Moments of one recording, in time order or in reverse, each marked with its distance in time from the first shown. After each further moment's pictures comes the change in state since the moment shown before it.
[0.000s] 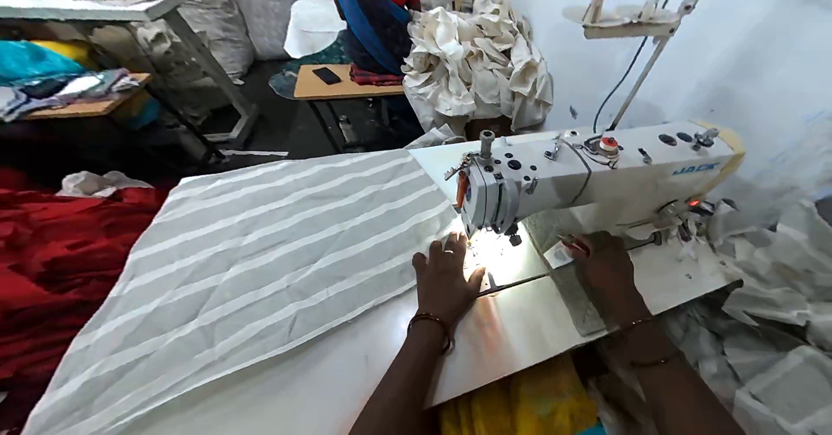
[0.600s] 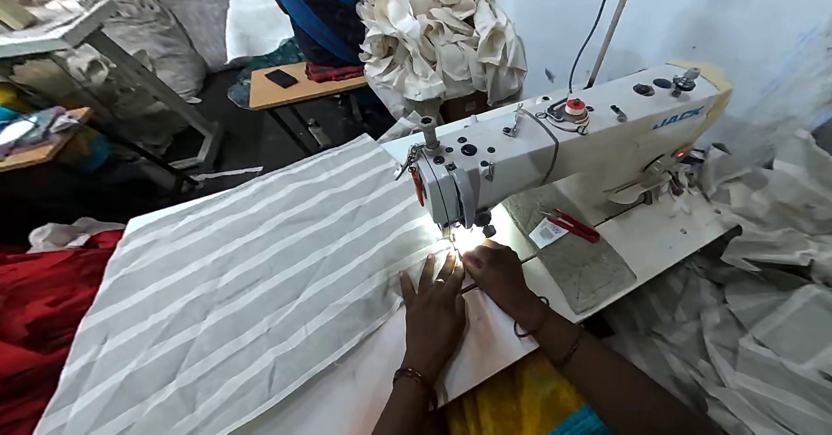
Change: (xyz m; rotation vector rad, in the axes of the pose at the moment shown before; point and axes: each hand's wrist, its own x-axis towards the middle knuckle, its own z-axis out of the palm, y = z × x) left_hand -0.048 -0.001 0.019 -0.141 0.158 0.193; right_hand -0.049 -0.132 0.064 0.446 0.165 -0.320
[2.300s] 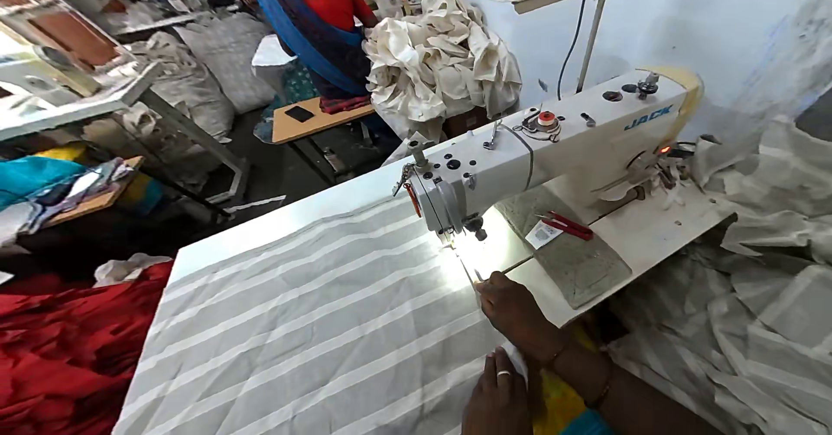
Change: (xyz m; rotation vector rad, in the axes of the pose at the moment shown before) left_hand -0.097 0.111 -0.058 0.154 -0.256 0.147; right_hand -0.042 -0.015 -0.032 -0.011 -0.422 0.139
